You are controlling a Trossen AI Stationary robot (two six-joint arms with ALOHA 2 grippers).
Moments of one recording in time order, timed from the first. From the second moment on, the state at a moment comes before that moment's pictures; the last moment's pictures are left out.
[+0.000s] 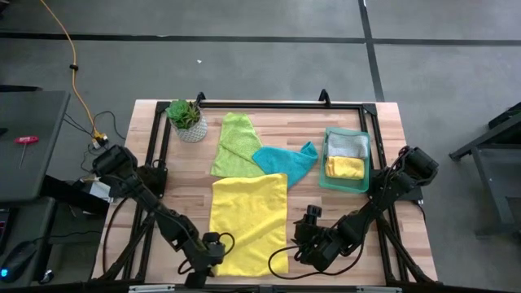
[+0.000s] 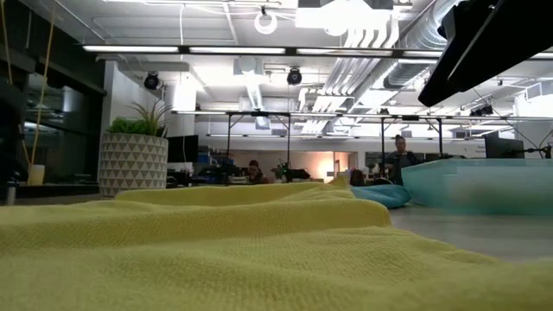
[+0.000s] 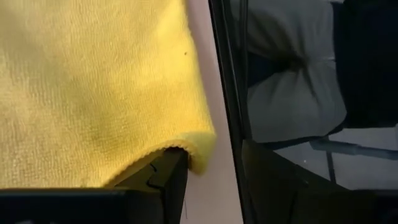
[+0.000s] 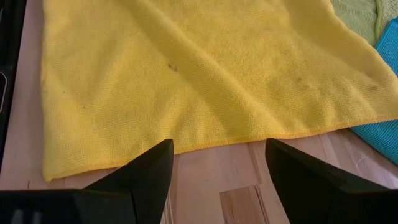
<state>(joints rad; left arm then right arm) -0.68 1.75 0.91 -0.06 0.09 -0.75 0.74 1.76 1.16 -0.51 0.60 0.72</state>
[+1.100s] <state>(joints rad) -0.52 1.70 0.91 0.02 -0.10 -0.77 0.74 1.76 1.16 -0.52 0.64 0.72</state>
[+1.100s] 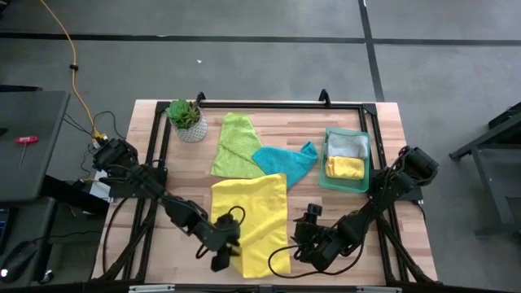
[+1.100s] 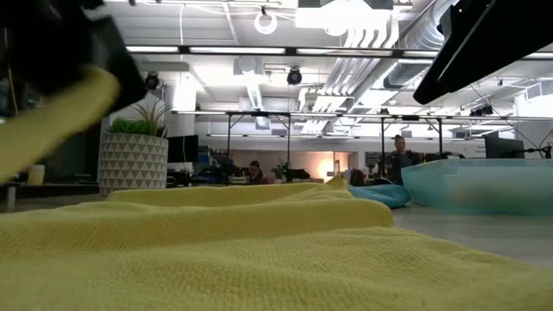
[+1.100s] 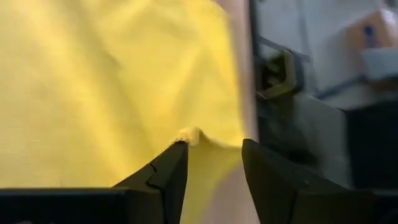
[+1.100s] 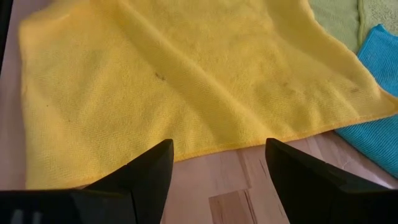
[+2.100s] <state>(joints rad) -0.46 1.74 0.91 -0.19 -0.33 -0.22 0.74 1.76 1.16 -0.54 0.74 0.73</state>
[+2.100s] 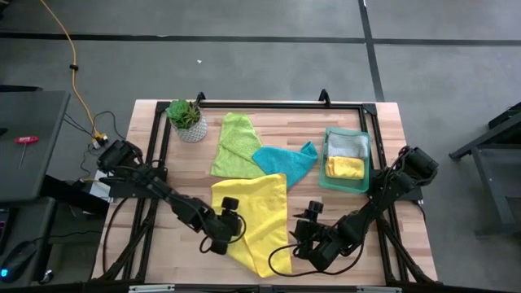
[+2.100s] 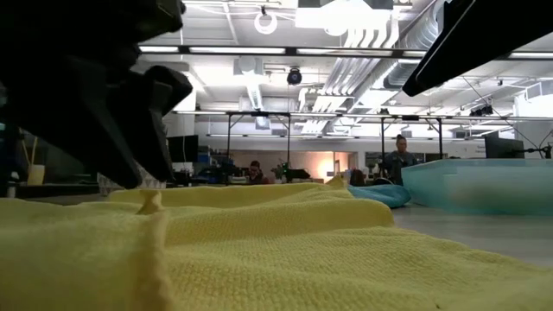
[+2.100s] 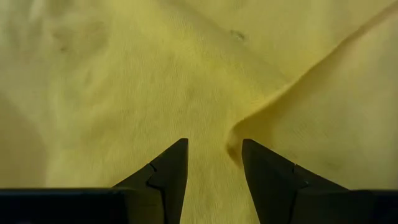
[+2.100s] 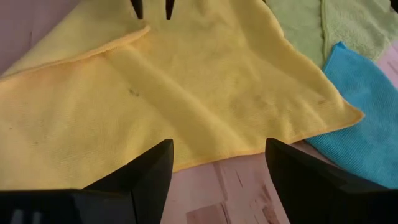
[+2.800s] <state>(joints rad) -0.42 1.77 0.91 -0.16 -0.22 -0.20 0.74 1.76 1.16 -0.54 0.76 0.73</state>
